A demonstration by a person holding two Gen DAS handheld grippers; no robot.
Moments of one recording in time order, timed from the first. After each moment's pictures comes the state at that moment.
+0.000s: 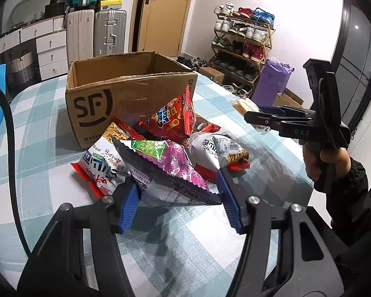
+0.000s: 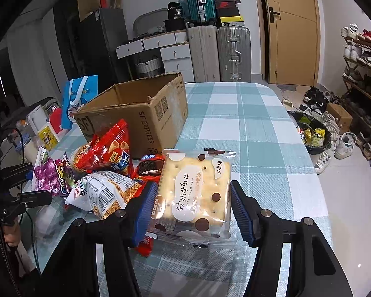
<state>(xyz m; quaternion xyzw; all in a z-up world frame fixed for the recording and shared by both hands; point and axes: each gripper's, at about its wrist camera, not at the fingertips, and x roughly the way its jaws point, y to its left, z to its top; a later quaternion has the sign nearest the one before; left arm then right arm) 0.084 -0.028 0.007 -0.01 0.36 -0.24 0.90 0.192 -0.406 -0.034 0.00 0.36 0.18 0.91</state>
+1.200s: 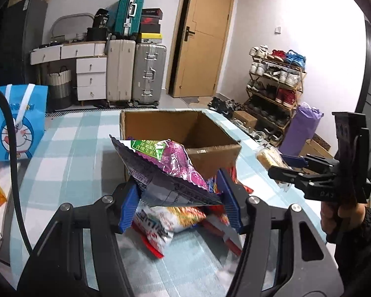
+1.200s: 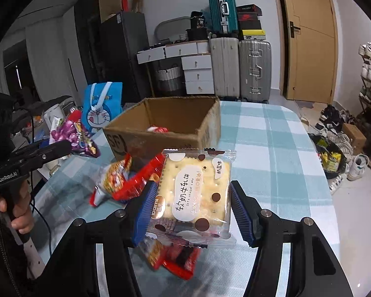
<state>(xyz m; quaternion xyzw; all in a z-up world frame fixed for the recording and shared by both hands) 0.097 0.013 0.073 -0.05 0.26 -0.13 0.95 0.194 -0.361 0.006 -0.01 0.33 0.24 0.91</state>
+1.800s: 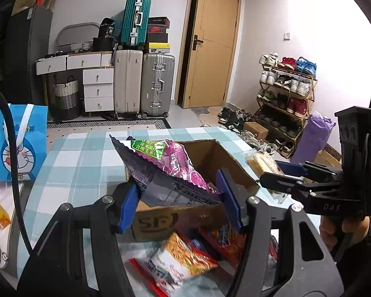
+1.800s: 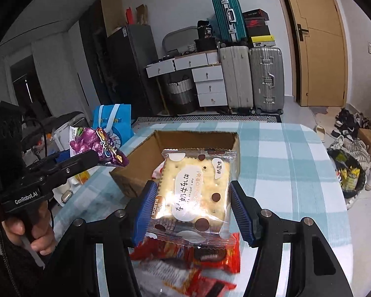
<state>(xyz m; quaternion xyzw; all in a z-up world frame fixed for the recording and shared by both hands) 0.167 0.014 0.110 -0.05 0.24 -0.10 0.96 0.253 -0.332 0.038 0.02 0.31 0.28 0.91</state>
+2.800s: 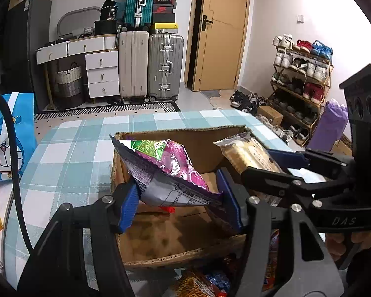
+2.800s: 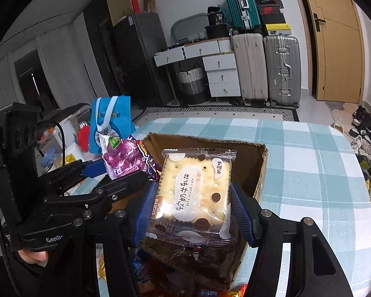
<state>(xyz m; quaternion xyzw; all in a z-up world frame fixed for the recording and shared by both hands) 0.346 -0.009 0.046 -0.03 0.30 -0.08 0.95 0.347 -0.284 0.010 0.02 0.34 0.31 0.89</state>
